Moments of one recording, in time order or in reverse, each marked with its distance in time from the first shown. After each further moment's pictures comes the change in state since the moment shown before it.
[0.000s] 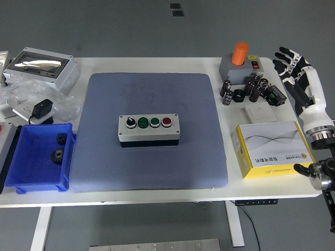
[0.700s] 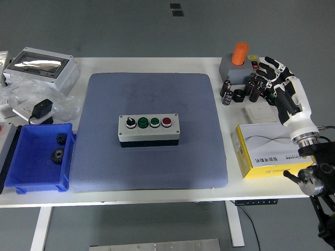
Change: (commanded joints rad) left arm 0.011 -0.036 -0.023 0.000 -0.003 0.012 0.006; right arm -0.003 0.041 -0.044 -0.027 0.142 0.085 0.009
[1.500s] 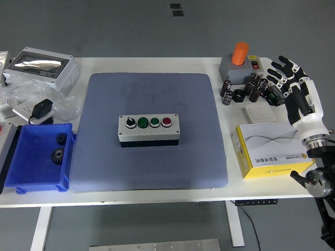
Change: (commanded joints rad) left arm -0.016 0.011 -0.033 0.000 0.065 0.001 0.016; right arm -0.036 0.009 0.087 0.009 0.062 0.029 0.006
